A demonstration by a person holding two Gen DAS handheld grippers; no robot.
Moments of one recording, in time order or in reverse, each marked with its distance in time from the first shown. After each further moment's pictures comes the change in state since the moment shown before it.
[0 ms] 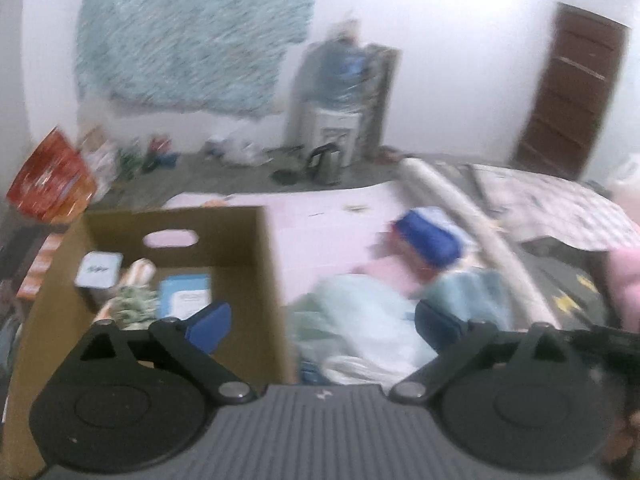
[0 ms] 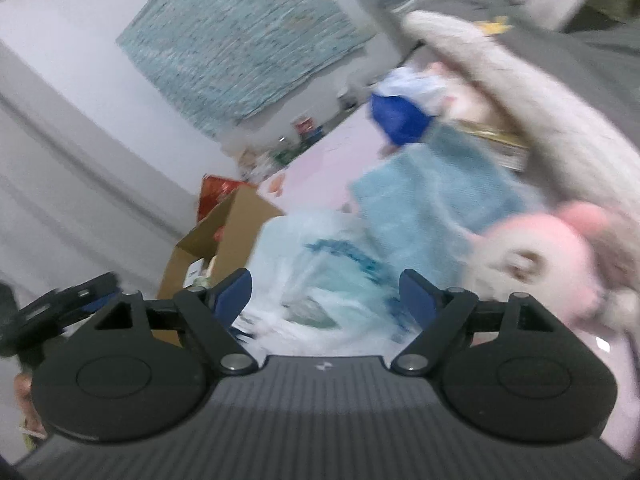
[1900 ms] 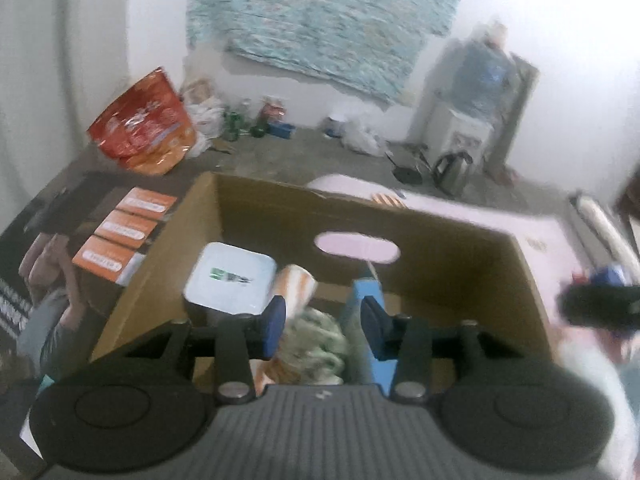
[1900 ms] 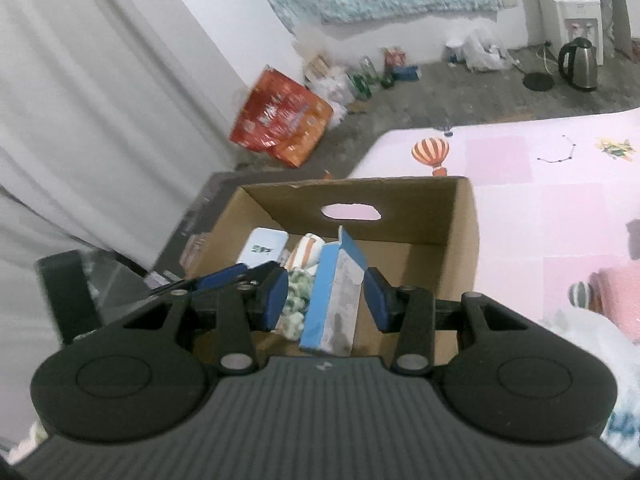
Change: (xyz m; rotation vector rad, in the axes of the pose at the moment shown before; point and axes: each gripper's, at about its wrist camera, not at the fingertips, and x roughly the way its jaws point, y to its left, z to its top) left arm 0.122 0.196 0.013 -0.228 0.065 0.261; right arm 0.254 0.265 0.034 -0.405 0.271 0.046
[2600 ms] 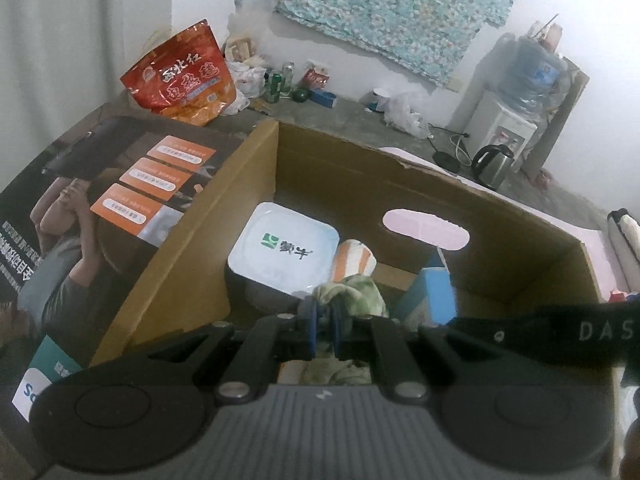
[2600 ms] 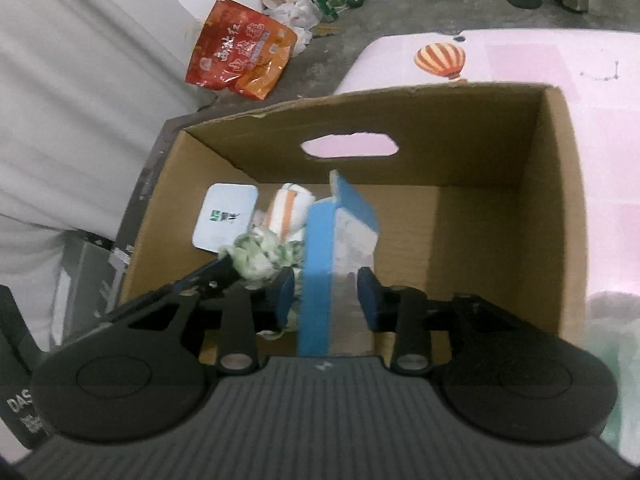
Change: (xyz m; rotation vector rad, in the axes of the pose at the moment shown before) left arm 0.035 0.047 -0.006 -0.160 0.078 0.057; right arm 0.142 0.013 0.002 0.094 0.237 -0.106
